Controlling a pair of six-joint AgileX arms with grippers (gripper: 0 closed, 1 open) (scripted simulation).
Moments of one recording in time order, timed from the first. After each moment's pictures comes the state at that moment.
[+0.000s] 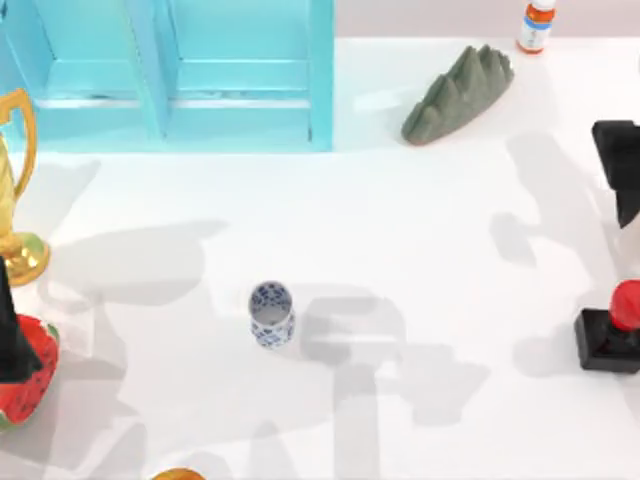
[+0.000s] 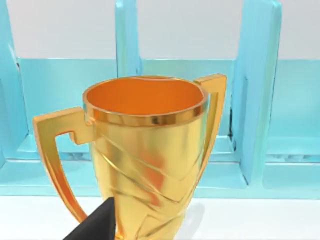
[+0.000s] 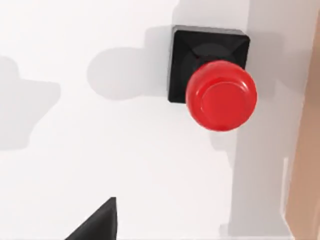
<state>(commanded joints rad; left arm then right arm) 0.00 0.00 0.00 0.00 0.00 0.00 0.21 1.70 1.63 -1.50 0.01 0.22</state>
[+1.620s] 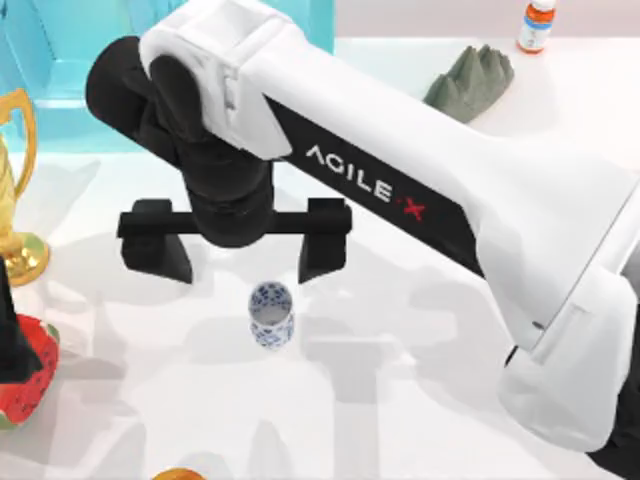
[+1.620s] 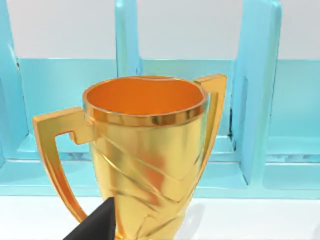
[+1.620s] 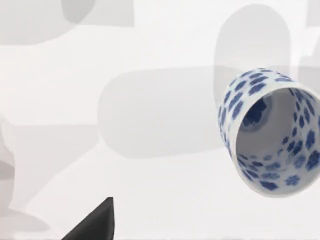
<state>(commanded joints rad) 0.00 0.00 0.00 0.00 0.00 0.00 0.92 2.58 2.65 -1.58 0.09 0.95</state>
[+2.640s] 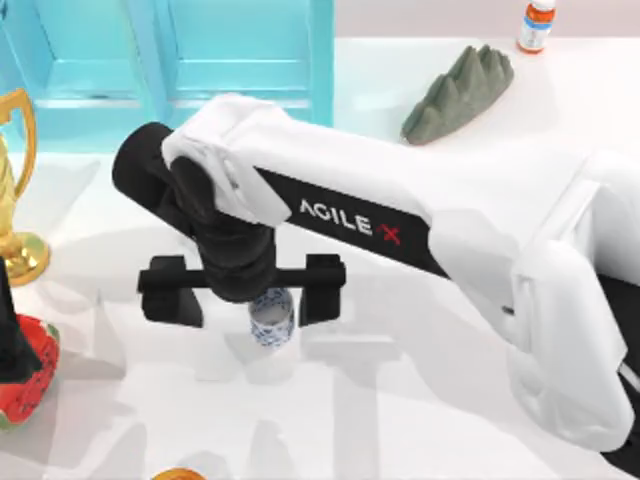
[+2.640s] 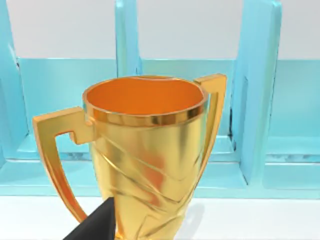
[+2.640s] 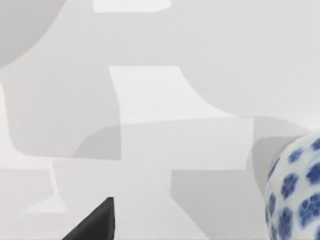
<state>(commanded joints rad) 0.00 0.00 0.00 0.00 0.00 0.00 0.91 2.54 2.24 -1.22 0.09 0.93</state>
